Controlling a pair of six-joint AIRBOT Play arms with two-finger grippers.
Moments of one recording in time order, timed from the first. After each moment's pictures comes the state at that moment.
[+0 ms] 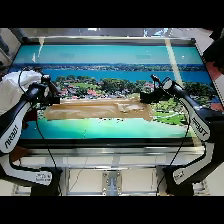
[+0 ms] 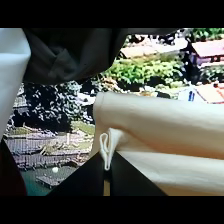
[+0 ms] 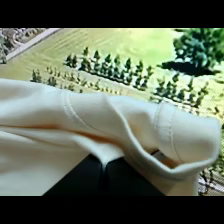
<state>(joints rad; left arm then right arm) 0.02 -1.57 1.15 1.98 -0.89 -1.79 0.03 -1.74 1.28 -1.05 0.93 1.33</state>
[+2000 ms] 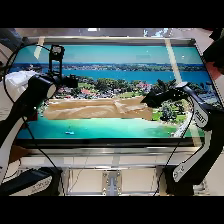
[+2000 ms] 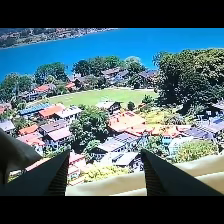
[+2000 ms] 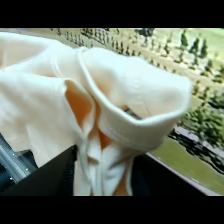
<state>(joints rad) -0.32 -1.21 1.15 1.90 -0.67 -1.79 -0.15 -1.94 1.40 -0.74 1.34 1.15</state>
